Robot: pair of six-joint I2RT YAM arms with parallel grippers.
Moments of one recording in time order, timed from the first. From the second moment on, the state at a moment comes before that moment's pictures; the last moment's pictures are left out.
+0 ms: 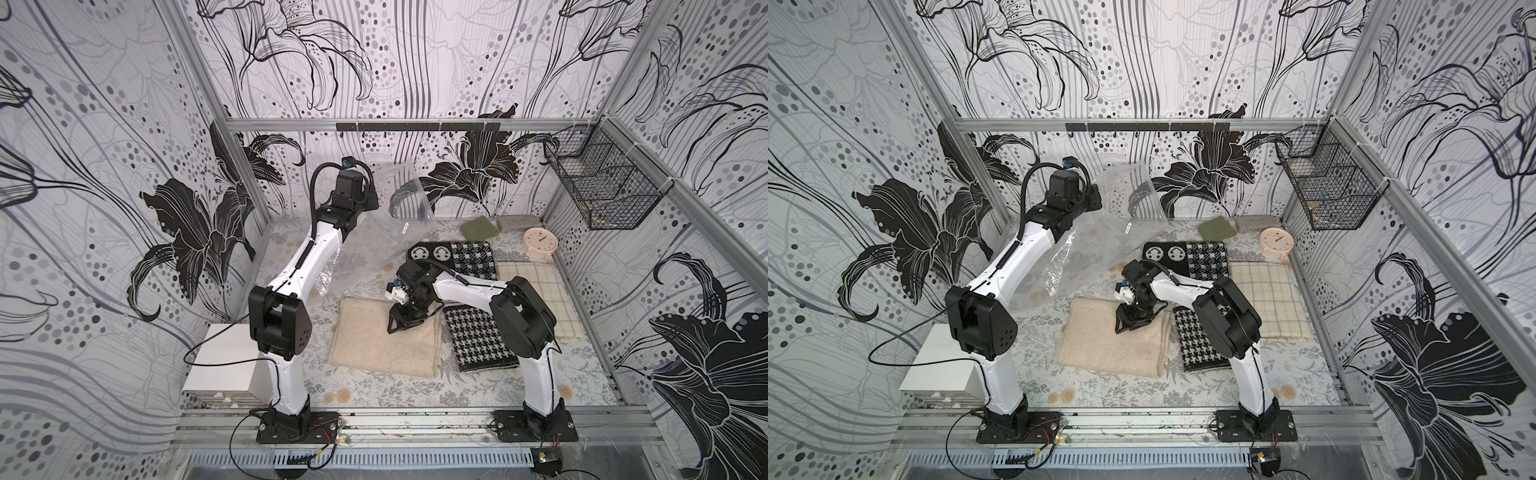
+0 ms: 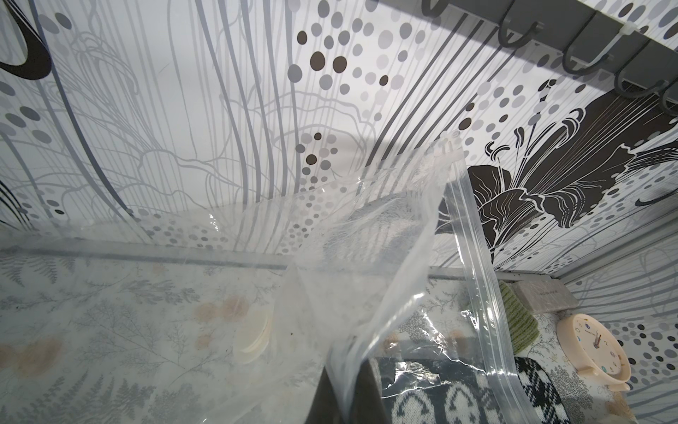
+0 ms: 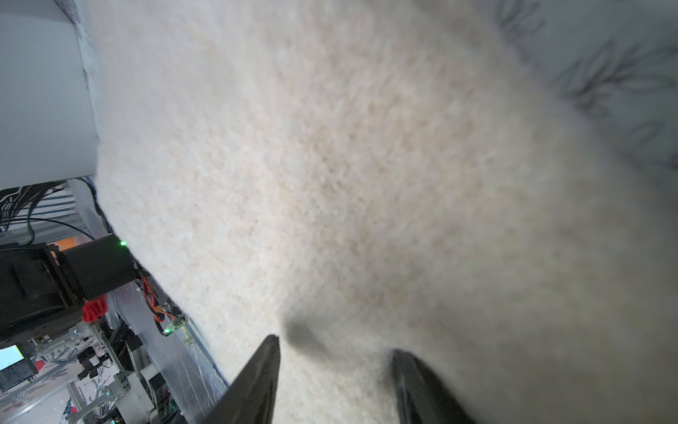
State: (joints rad) left arm -0.27 1.91 1.92 -0.40 -0.13 -0.38; right arm 0.75 2.08 1.50 -0.74 -0.57 0.28
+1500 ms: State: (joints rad) left arm -0.30 2.24 1.92 -0.20 0.23 -0.34; right arm 0.43 1.15 1.19 -0.73 0.27 0.25
